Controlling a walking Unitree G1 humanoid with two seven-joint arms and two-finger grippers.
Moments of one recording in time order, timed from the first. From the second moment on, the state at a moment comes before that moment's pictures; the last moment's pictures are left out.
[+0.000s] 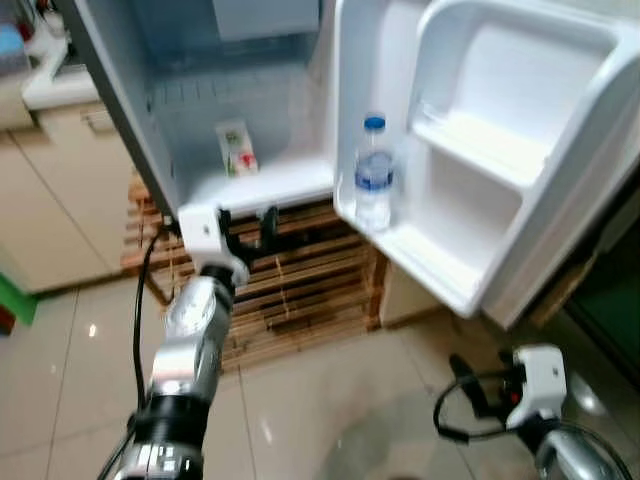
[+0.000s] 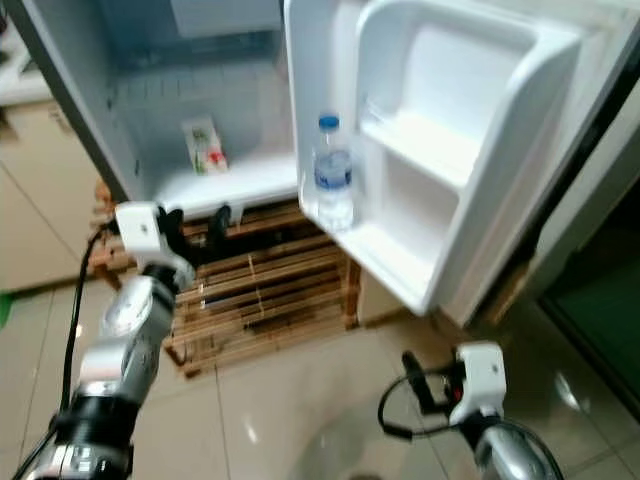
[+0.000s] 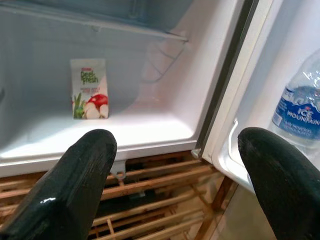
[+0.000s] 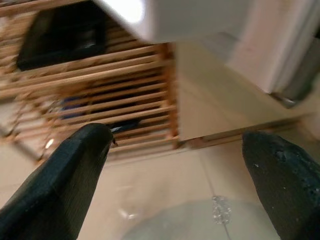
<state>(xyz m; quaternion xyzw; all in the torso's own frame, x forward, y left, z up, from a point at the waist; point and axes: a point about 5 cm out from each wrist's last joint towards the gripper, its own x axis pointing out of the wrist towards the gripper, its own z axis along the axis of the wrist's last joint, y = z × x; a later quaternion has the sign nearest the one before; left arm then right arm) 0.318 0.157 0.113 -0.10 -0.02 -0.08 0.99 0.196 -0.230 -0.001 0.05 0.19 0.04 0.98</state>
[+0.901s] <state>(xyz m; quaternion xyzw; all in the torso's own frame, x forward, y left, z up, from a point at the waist) 0.262 0.188 -0.031 -0.01 0.43 -0.04 0.90 0.191 -0.428 0.081 -0.17 0.18 -0.39 0.89</state>
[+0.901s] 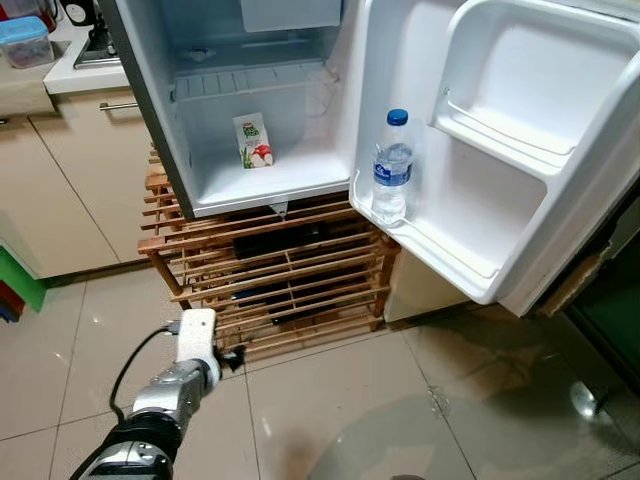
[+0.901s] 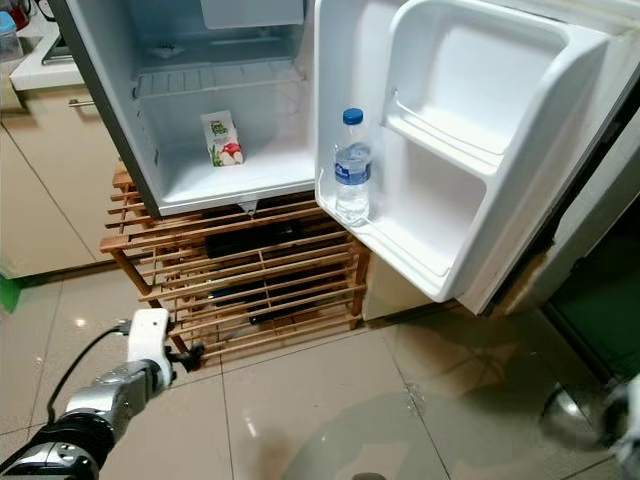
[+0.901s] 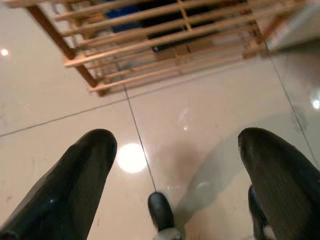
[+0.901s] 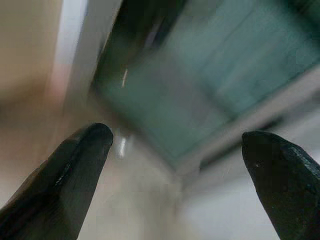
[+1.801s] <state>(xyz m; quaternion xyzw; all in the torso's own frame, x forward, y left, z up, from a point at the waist) 0.100 0.242 -0.102 0.30 0.65 -0.28 0.64 0.254 -0.167 0.194 0.14 0.03 0.34 0.93</state>
